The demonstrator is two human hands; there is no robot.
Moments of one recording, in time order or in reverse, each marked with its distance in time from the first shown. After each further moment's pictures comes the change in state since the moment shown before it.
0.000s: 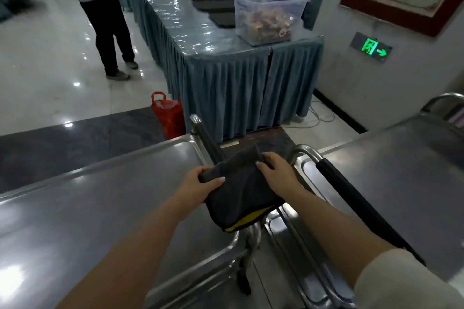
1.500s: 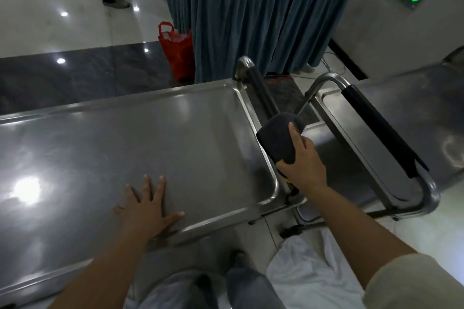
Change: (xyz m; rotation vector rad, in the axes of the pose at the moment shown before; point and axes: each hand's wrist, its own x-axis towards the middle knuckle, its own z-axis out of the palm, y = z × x) left_hand -0.170 -0.259 -0.109 1.212 -0.042 -0.380; right_hand -0.181 0.038 0.060 -0.541 0.041 0.051
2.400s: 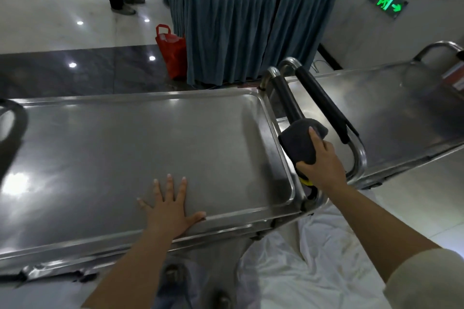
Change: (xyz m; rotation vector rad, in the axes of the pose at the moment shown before) left_hand -0.122 0.166 0.099 -0.020 0.053 0.065; right_hand -0.077 0.180 -0.091 -0.092 -0.016 0.002
